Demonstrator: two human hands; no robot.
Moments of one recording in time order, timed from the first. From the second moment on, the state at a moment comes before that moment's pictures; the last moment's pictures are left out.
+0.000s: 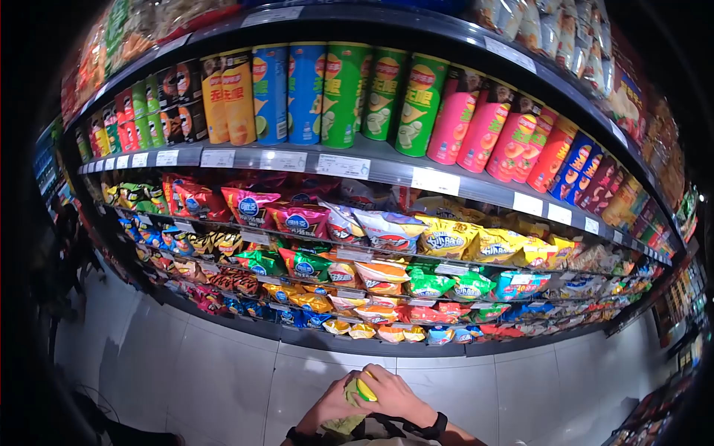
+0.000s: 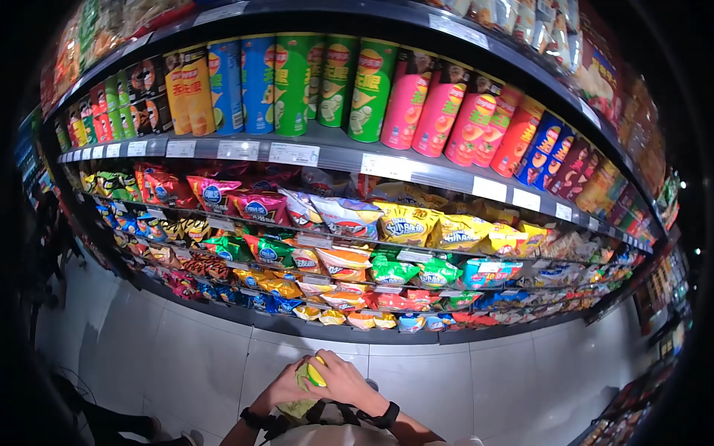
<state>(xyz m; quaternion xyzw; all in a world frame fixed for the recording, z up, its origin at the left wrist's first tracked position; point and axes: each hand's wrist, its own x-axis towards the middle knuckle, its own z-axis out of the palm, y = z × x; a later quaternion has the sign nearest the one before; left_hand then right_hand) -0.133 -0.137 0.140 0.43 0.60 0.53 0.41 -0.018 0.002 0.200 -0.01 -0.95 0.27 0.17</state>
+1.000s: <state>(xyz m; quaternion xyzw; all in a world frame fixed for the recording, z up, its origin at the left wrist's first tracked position) -0.152 -0.192 -0.039 -0.06 0.20 0.81 0.54 0.002 0.036 0.213 -0.14 -0.82 0.46 0.31</state>
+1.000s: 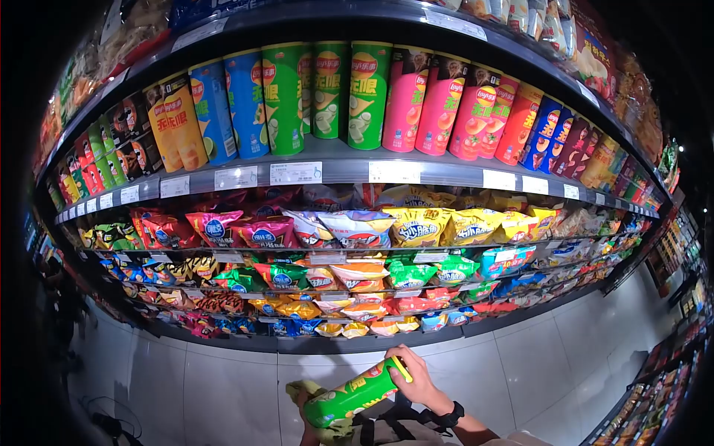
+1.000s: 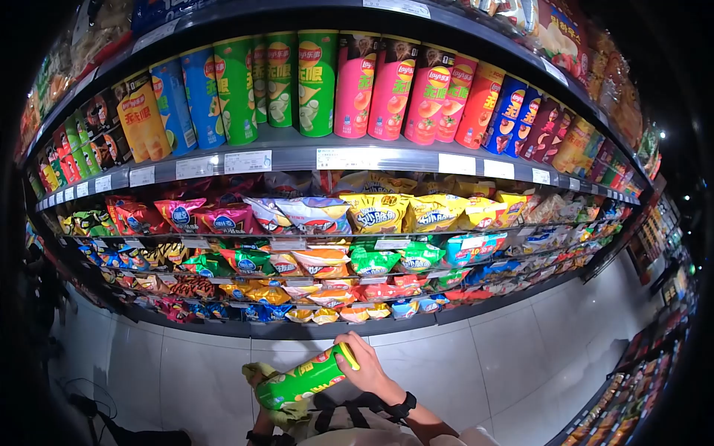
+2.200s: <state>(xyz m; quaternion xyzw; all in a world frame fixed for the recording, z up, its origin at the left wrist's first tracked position) -0.137 -0.160 0.097 0.14 0.53 0.69 0.47 -0.050 0.035 0.232 -0.02 -0.72 0.69 0.09</state>
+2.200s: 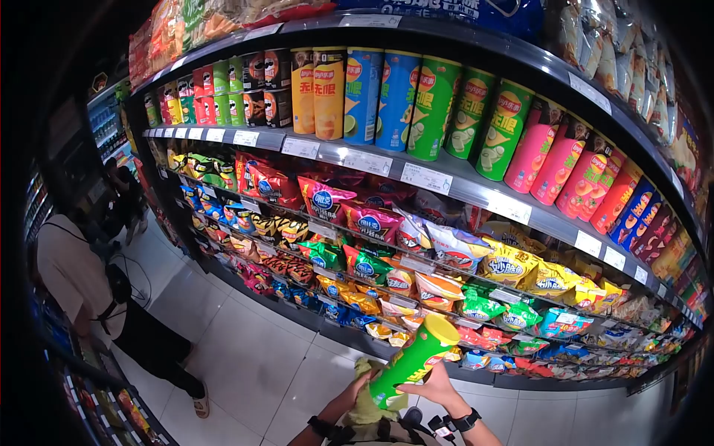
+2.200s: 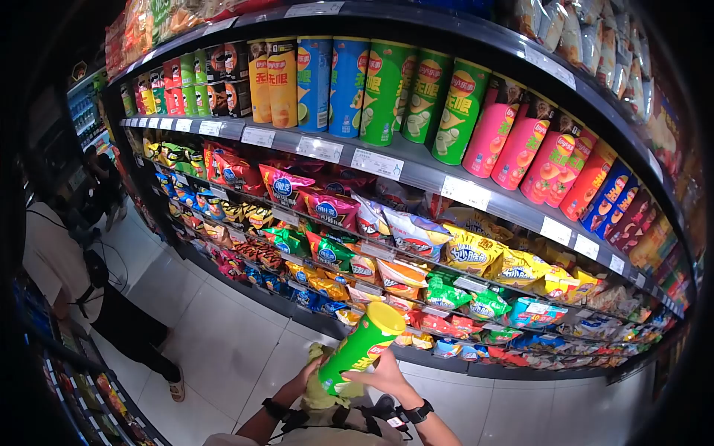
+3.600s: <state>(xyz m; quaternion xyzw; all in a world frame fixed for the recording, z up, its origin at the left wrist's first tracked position) -0.120 -0.192 0.045 -0.07 0.46 0.78 0.41 -0.277 0.182 0.444 -0.10 -0.82 0.05 0.57</state>
